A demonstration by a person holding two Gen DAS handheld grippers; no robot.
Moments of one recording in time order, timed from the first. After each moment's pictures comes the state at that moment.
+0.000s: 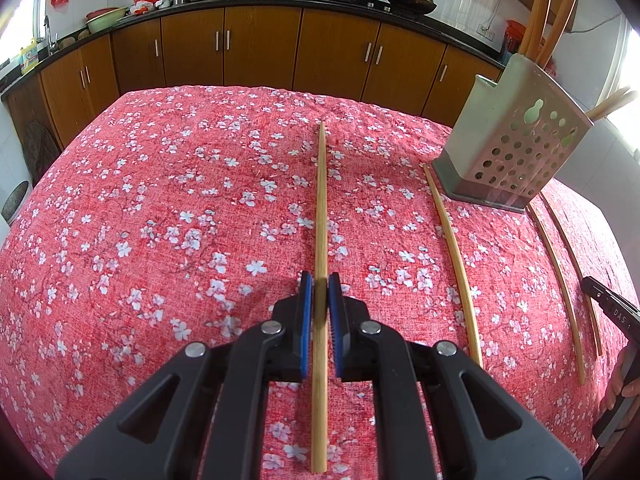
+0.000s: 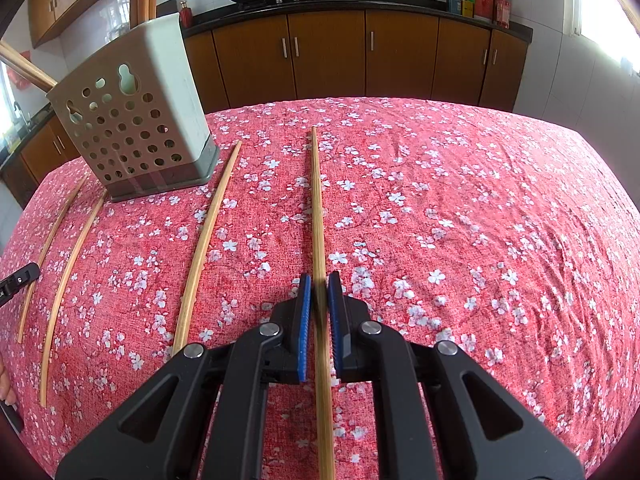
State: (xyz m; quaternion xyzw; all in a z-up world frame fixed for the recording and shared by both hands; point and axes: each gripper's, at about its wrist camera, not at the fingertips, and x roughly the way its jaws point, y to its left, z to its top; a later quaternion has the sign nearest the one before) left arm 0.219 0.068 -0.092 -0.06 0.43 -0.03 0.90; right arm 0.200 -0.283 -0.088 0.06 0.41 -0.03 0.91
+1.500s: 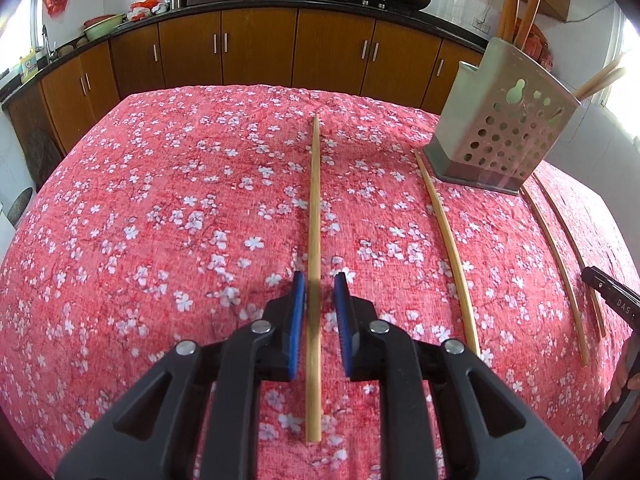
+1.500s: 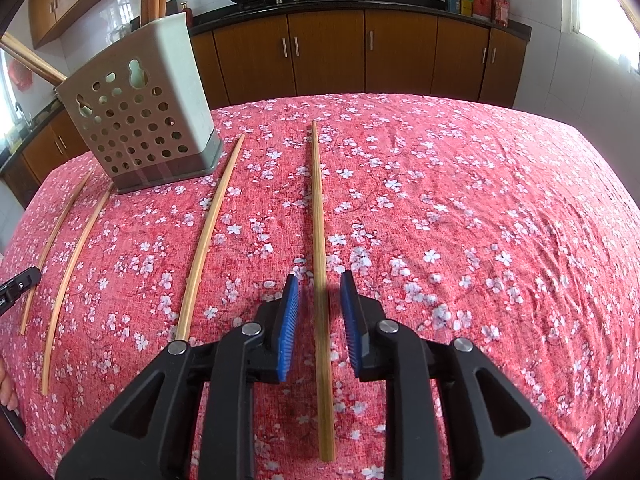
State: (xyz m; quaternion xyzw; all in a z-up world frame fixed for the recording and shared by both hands) left arm 0.204 0.056 -0.091 -0.04 0.43 -0.03 0.90; right arm 0.185 -0.283 -0.089 0.06 0.41 -0.02 0.91
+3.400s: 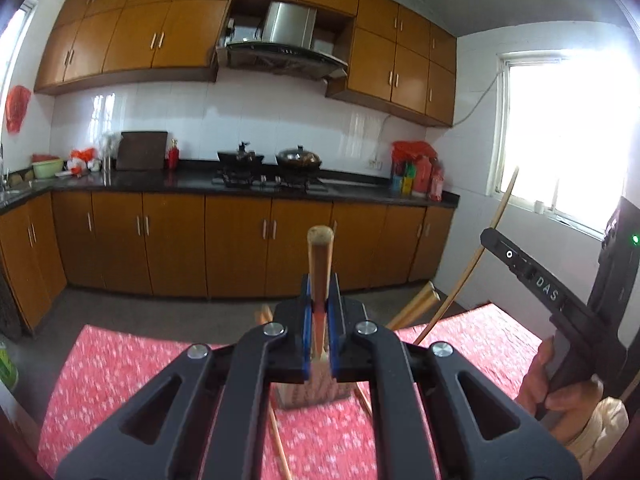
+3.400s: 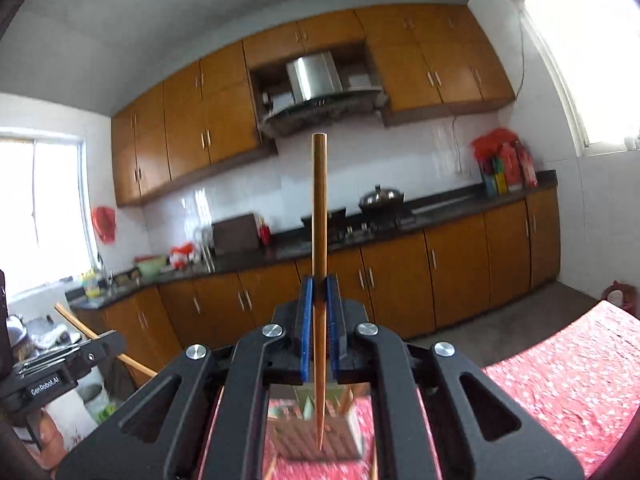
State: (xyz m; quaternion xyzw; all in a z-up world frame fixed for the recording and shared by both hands) left arm 0.167 -0.008 0.180 -0.04 0.15 -0.17 0.97; right arm 0.152 -0.260 0.157 0.13 0.02 0.07 0.99
